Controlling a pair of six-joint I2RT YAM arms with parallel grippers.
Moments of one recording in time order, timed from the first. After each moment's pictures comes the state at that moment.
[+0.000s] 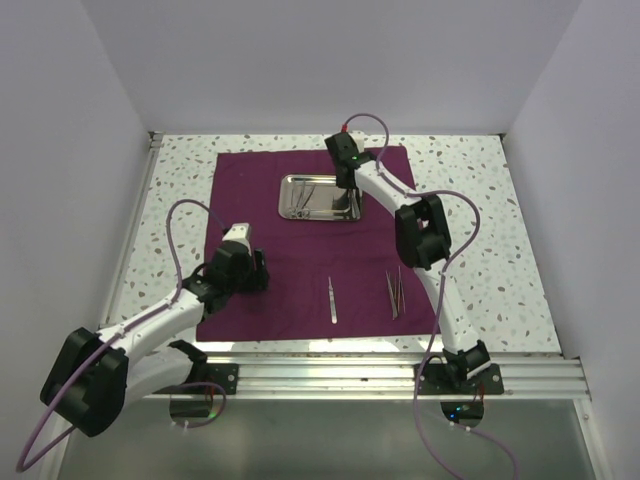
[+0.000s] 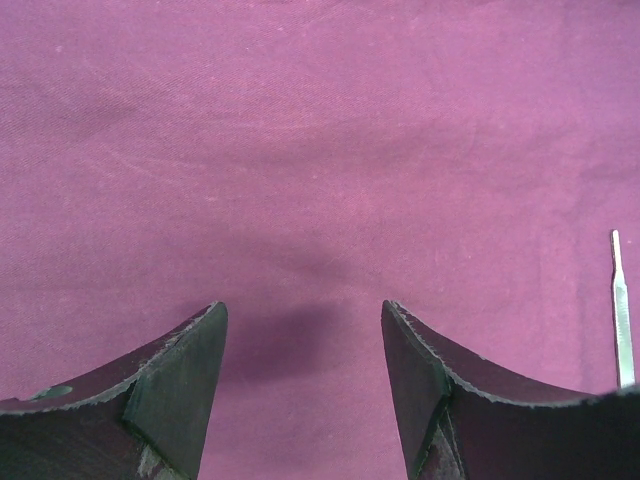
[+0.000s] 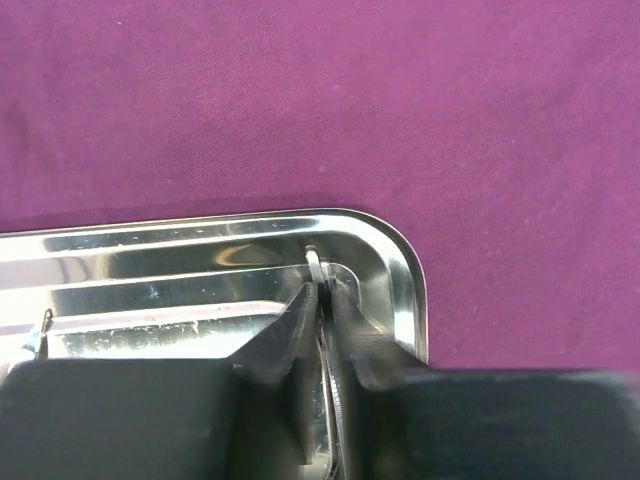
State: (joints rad) left arm -0.51 1.07 0.43 -0.14 -0.16 -0.49; right arm 0.48 2.55 2.25 -0.63 0.45 0.43
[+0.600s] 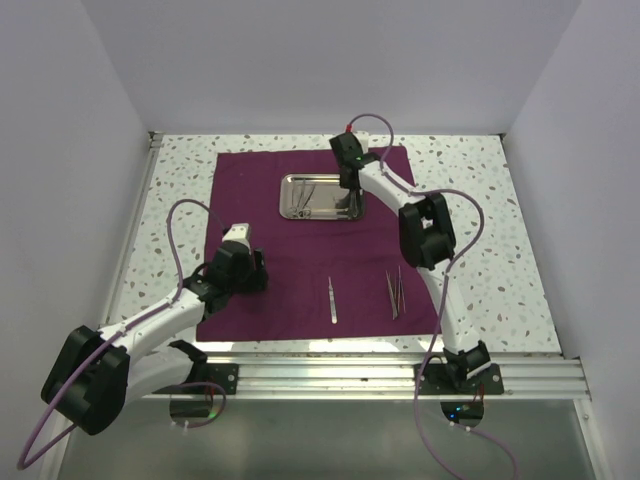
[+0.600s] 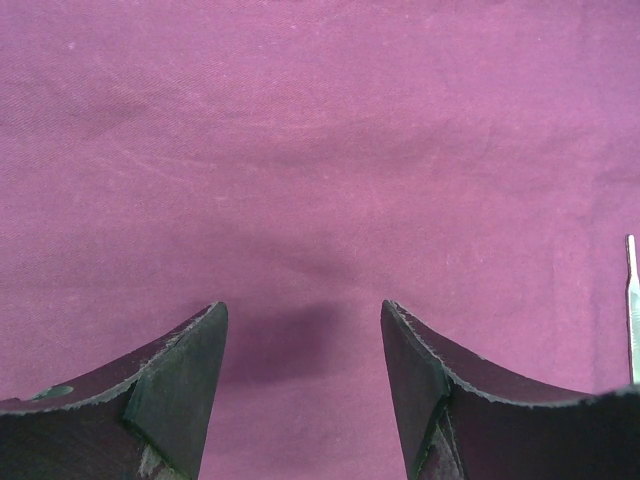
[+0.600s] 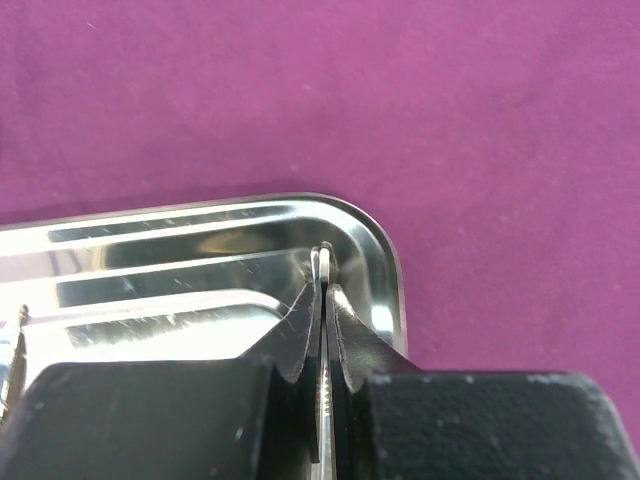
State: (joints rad) left arm -0.51 1.08 0.43 -0.14 -0.18 -0.49; right arm 0.47 2.52 2.19 -0.58 0.44 0.43
